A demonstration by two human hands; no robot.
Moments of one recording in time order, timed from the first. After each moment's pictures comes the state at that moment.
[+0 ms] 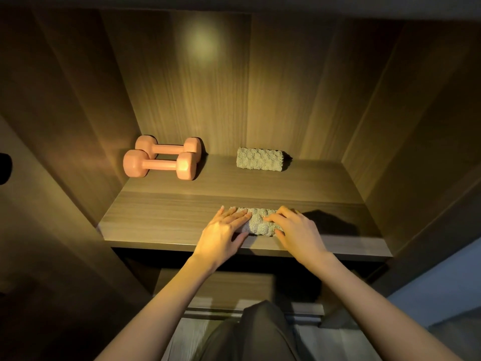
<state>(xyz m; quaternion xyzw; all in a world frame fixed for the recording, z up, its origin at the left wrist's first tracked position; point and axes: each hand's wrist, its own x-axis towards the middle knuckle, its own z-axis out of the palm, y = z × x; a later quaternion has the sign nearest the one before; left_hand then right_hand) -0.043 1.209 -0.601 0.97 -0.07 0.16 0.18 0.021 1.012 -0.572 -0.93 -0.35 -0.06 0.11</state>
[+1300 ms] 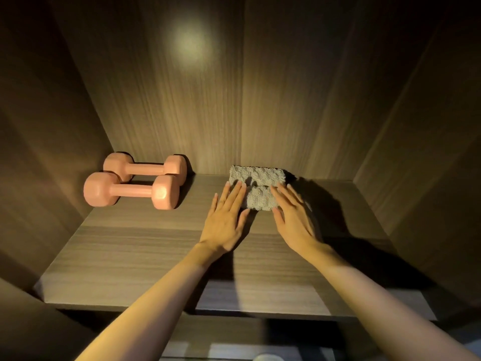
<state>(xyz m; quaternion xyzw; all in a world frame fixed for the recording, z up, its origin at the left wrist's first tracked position) 0.104 1.236 -0.620 0.96 -0.03 0.18 0.19 0.156 1.056 -0.593 -0.93 -0.28 -0.12 0.20</state>
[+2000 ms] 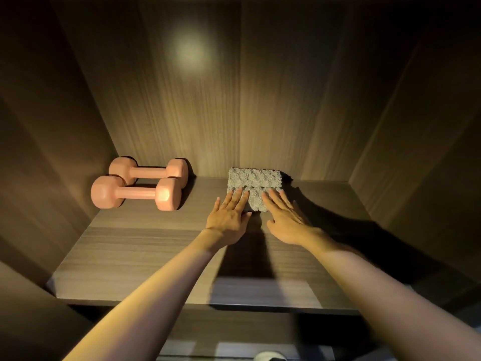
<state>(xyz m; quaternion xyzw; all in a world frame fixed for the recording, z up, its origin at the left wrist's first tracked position) 0.104 1.227 -0.586 0.99 0.01 0.00 0.13 0.157 1.062 -0.574 -0.95 -0.29 0.11 0.10</state>
